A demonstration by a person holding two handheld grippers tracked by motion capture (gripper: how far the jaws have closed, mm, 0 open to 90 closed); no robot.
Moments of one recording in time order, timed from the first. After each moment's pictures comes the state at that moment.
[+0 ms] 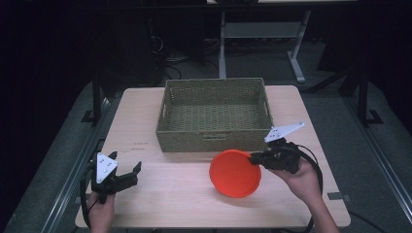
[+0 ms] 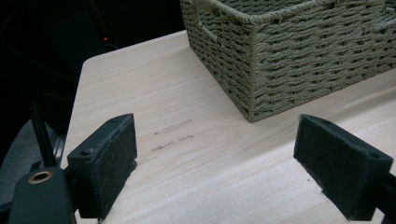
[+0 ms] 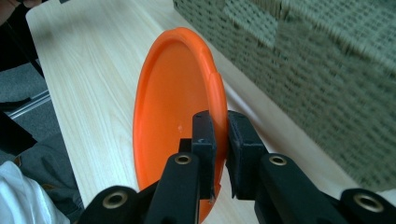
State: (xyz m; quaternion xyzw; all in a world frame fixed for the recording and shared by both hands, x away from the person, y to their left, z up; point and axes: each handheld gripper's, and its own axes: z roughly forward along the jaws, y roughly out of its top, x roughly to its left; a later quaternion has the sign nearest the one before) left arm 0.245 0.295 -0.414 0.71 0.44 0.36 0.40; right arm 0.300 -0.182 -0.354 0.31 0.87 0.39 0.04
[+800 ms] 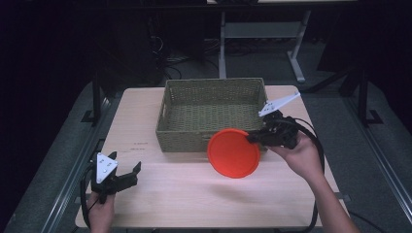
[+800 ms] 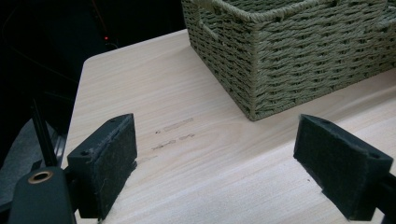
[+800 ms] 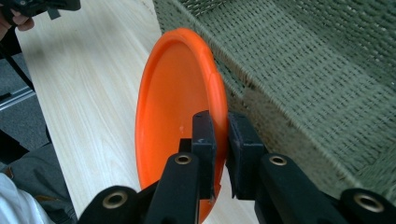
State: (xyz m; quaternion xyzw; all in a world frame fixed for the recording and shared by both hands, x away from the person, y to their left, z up) left arm 0.245 0.296 -0.414 0.72 0.44 0.36 0.40; right arm 0.327 -0.165 -0.290 0.30 0.88 0.36 0.07
